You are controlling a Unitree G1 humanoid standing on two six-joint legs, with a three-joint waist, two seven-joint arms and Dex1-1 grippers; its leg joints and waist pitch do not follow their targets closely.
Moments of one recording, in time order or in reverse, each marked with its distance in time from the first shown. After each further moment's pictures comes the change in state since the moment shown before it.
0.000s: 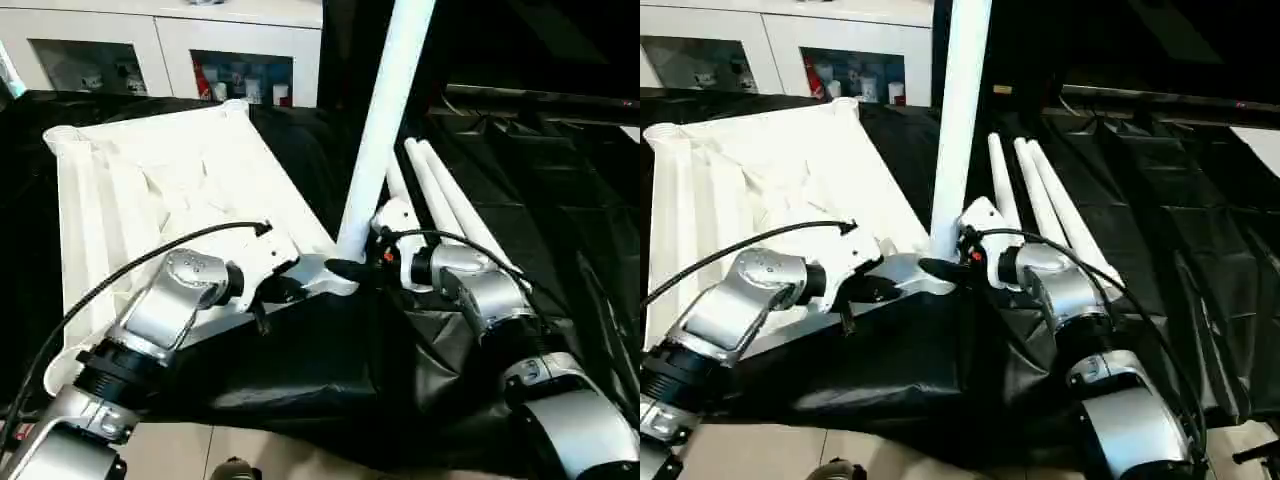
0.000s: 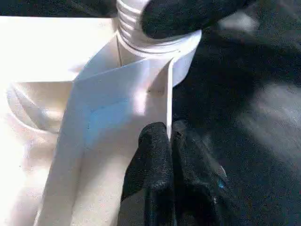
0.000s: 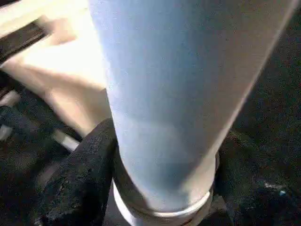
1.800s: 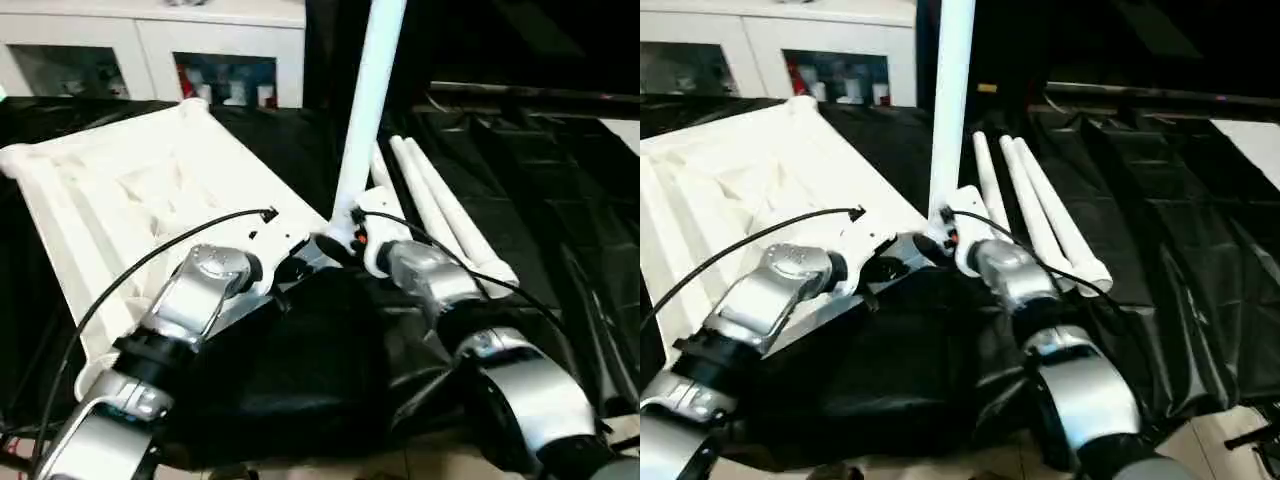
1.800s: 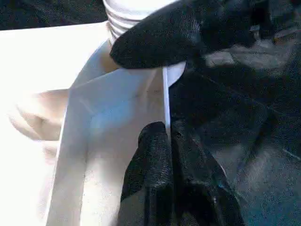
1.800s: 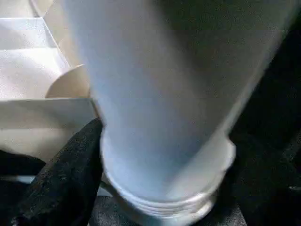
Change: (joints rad) left arm -0.027 -0.021 -0.008 0.033 0.036 -0.017 0.071; right arm -0.119 0.089 -0.035 0.185 -0.065 0.020 -0.250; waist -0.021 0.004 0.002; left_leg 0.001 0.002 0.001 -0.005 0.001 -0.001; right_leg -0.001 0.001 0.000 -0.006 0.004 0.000
